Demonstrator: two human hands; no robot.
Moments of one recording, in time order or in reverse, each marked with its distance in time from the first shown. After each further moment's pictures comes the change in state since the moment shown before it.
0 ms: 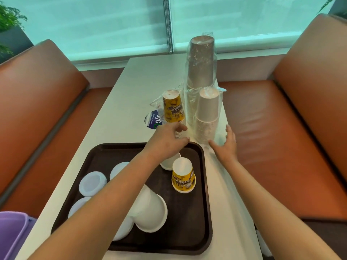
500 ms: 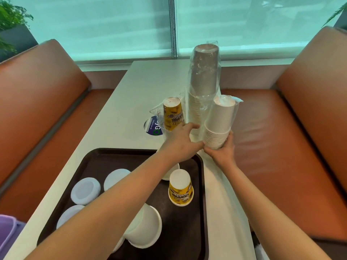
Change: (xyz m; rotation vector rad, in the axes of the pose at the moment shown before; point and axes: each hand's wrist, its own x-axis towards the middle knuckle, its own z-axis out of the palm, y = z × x) left_hand 0.031 0.020 0.022 -0.040 -0.042 0.030; right_hand 0.011 -0.018 0.000 0.141 0.007 -0.119
